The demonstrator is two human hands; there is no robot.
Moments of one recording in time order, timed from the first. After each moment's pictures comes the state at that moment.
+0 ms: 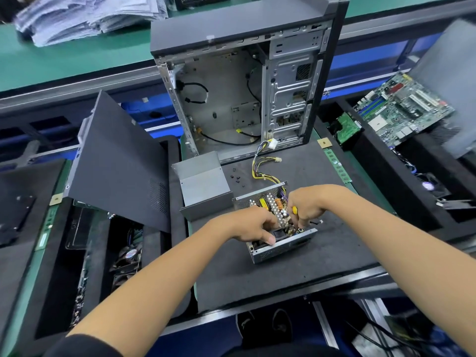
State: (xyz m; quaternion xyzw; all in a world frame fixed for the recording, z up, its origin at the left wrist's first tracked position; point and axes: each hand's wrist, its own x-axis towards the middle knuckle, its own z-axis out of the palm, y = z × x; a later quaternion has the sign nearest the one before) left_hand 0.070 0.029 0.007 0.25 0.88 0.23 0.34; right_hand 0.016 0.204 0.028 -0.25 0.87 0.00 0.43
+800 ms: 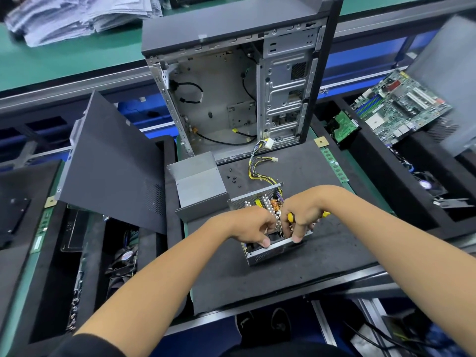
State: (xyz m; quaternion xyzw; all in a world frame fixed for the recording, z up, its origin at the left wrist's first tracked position) left_hand 0.062 0.039 0.004 0.28 0.88 0.18 0.34; right_hand 0.016 0.207 0.028 -0.25 0.82 -0.05 0.52
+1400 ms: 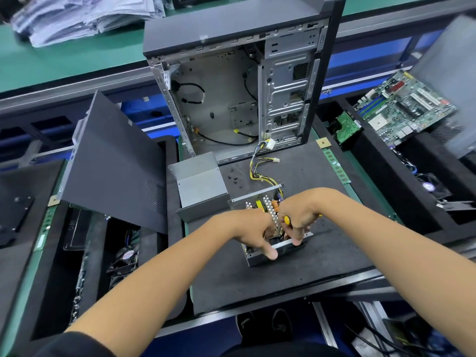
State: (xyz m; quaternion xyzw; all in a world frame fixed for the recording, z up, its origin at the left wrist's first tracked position) left_hand 0.064 0.044 0.015 0.29 0.88 0.09 0.37; right_hand 0.017 0.198 0.025 -0.26 0.82 -0.02 0.52
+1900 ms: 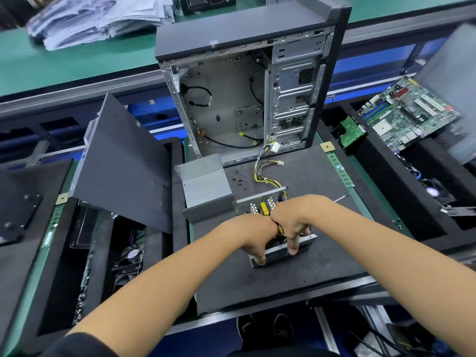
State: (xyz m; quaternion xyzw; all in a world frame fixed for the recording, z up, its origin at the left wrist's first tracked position) left_hand 0.081 0.047 0.017 0.33 0.90 -0.02 0.30; right_hand 0.037 0.170 0.039 -0.30 0.84 0.09 0.45
